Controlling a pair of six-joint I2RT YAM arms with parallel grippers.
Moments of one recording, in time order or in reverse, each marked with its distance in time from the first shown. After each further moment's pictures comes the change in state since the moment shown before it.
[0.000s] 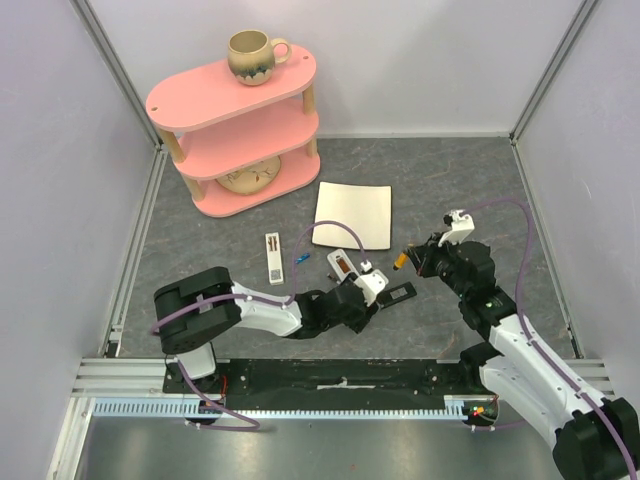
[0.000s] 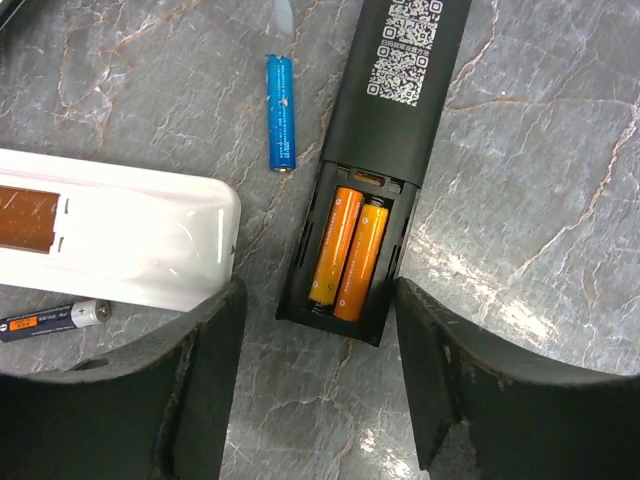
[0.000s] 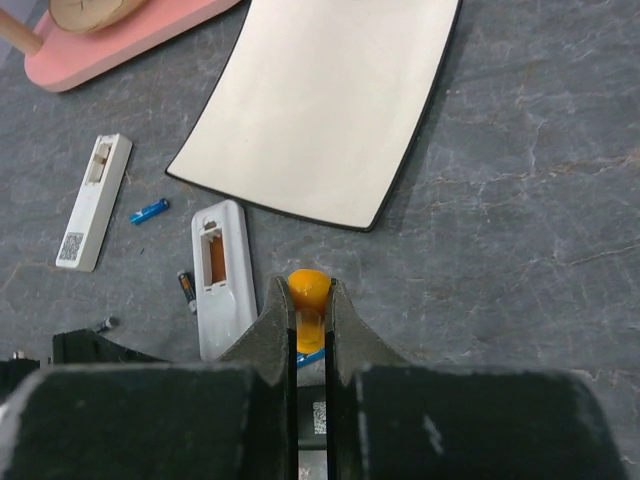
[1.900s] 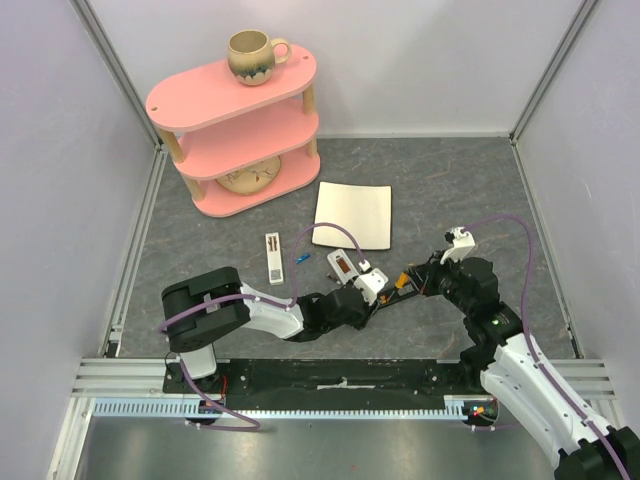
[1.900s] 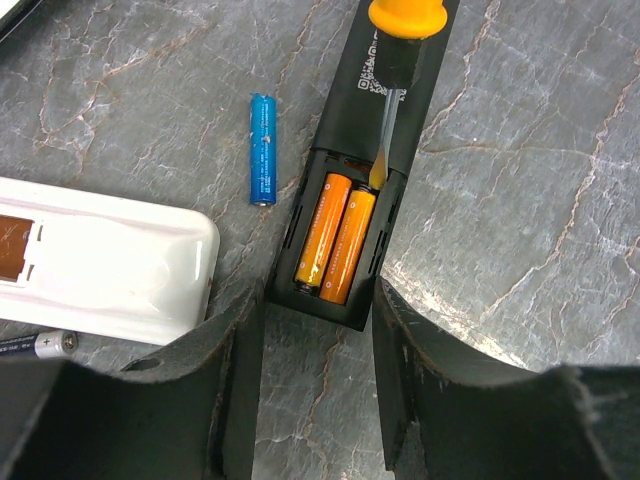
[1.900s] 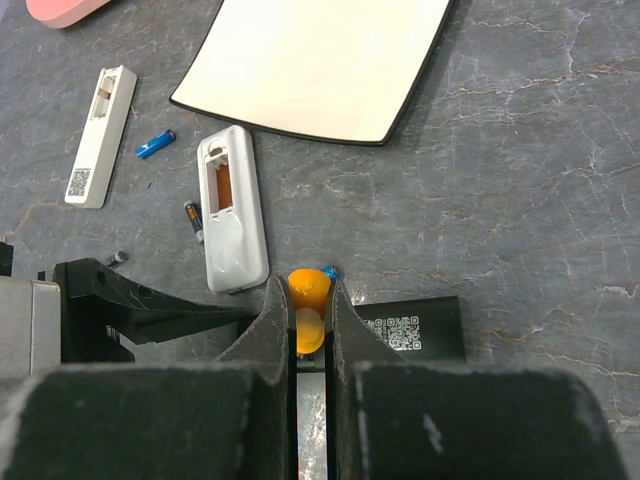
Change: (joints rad) left arm -0.011 0.040 -0.037 0.164 -0.003 -0.048; right arm 0.014 -0.179 -0.093 -0.161 -0.055 0.041
